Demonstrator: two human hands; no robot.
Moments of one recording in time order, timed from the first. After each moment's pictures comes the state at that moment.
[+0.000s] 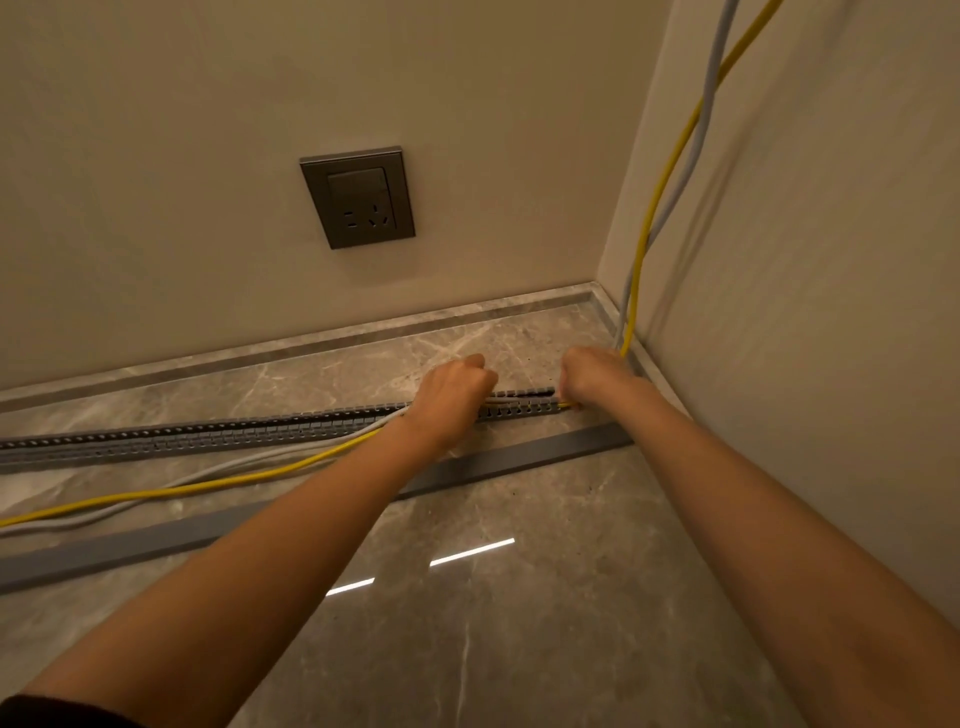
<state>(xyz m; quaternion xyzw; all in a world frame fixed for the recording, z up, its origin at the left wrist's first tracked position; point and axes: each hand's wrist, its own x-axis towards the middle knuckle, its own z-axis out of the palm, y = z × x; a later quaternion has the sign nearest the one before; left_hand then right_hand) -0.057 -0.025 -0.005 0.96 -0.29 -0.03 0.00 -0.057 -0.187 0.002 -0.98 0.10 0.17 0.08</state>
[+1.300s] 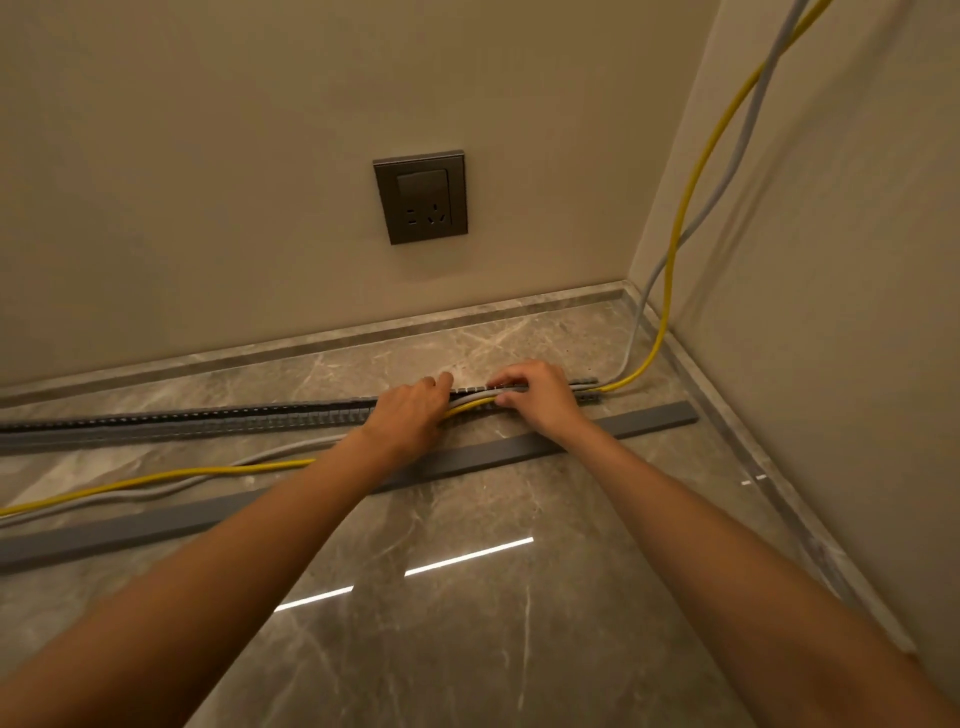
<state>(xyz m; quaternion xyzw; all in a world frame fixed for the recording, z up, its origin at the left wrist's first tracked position) -0.079 0.071 -0.004 0.97 -0.24 -0.09 -0.03 -0.087 -0.092 -0.021 -0.92 0.03 0.01 0.40</state>
